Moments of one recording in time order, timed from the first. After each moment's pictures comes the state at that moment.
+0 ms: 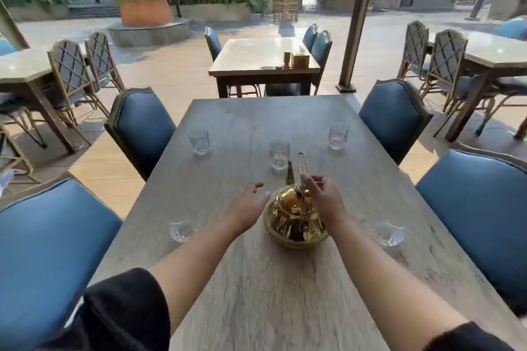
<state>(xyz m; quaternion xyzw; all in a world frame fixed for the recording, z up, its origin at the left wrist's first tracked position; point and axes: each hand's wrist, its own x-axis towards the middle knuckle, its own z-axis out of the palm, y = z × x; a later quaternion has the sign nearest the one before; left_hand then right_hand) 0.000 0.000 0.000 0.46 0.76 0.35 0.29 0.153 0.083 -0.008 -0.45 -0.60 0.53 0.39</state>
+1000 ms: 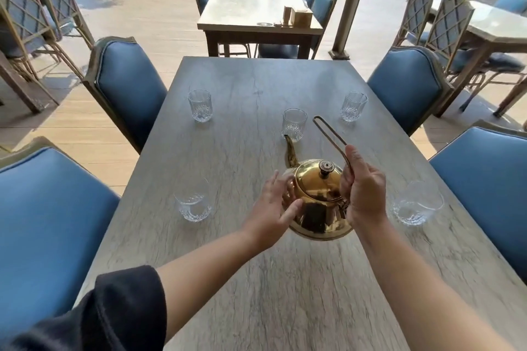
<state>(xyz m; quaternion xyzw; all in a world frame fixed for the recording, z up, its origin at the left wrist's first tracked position) -0.024 -0.033 -0.047 0.60 0.65 0.35 0.31 0.120 0.040 0.008 -0.38 -0.47 0.57 0.56</state>
